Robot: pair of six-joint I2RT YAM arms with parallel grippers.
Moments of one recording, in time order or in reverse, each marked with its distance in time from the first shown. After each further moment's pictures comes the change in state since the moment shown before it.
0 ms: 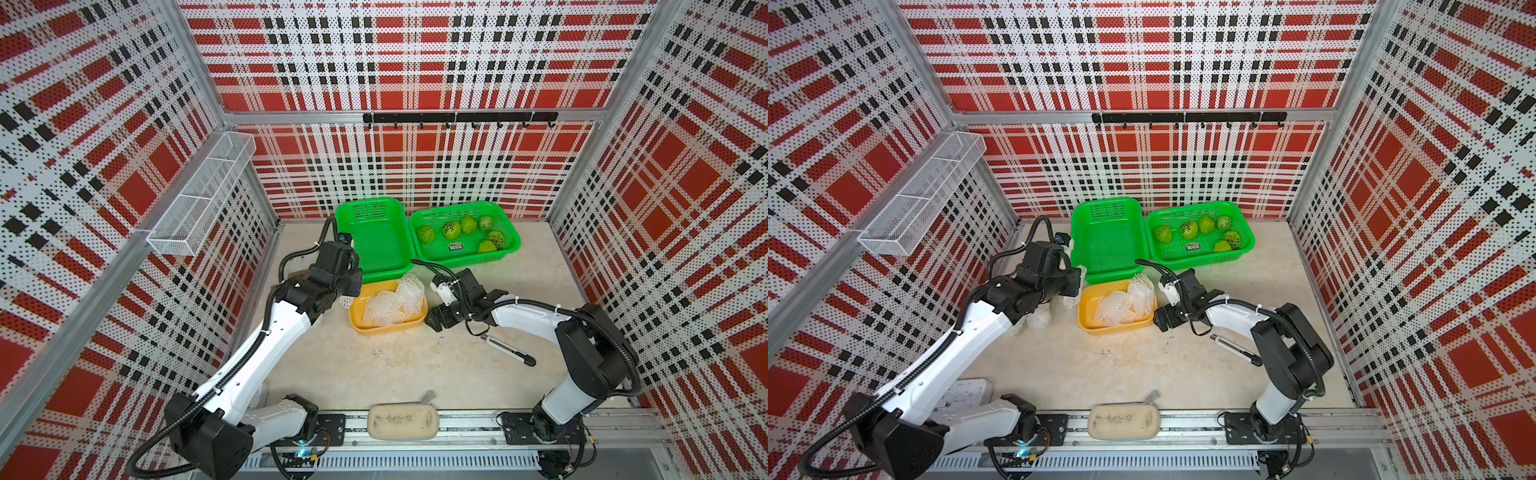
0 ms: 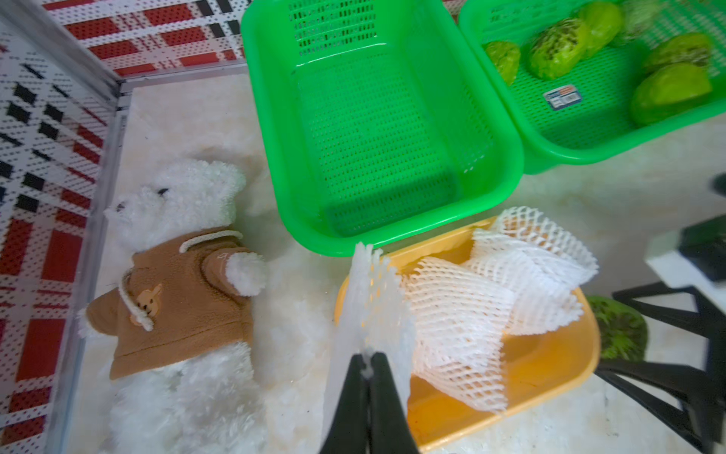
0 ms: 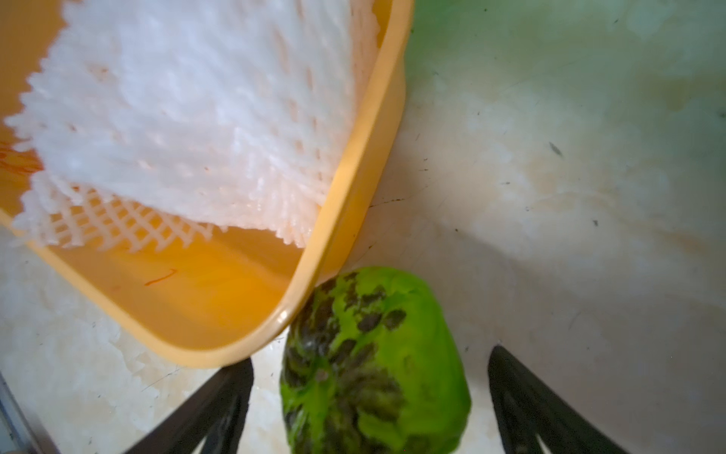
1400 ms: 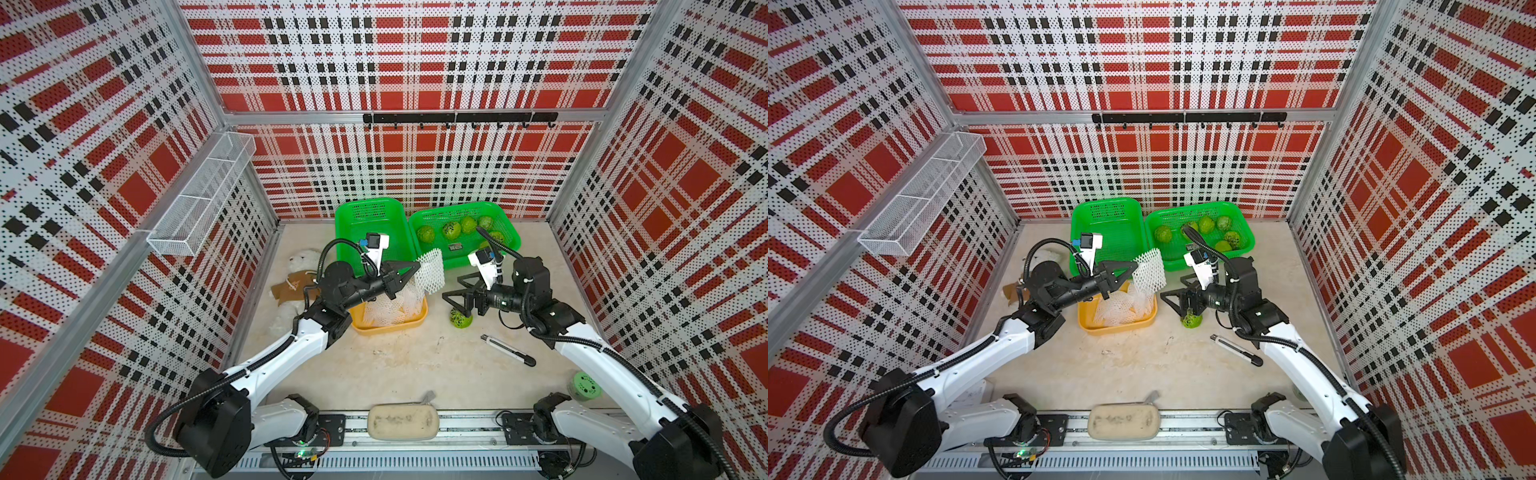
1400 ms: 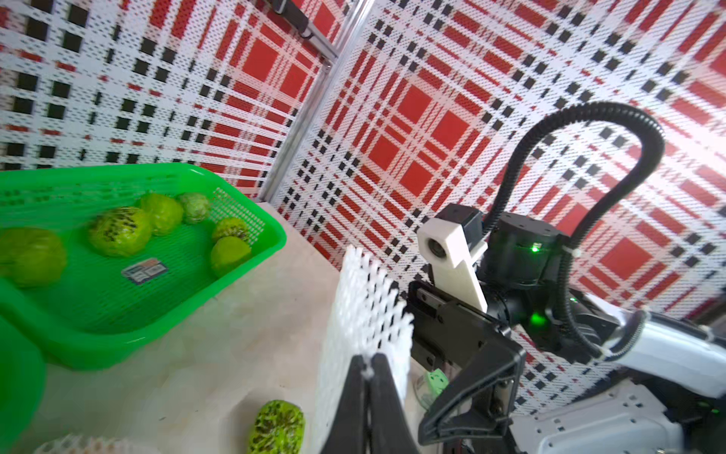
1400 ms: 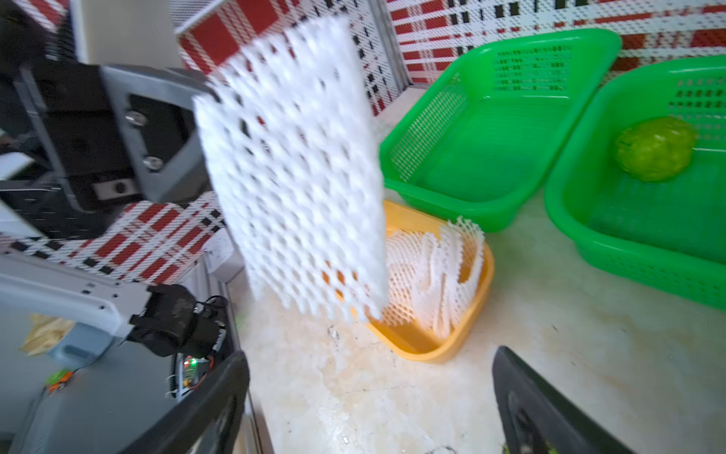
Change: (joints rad) left arm -0.090 0.060 -0.405 1.354 0.796 -0.481; right arm -0.184 -0.591 -0.085 0.129 -0.464 0.079
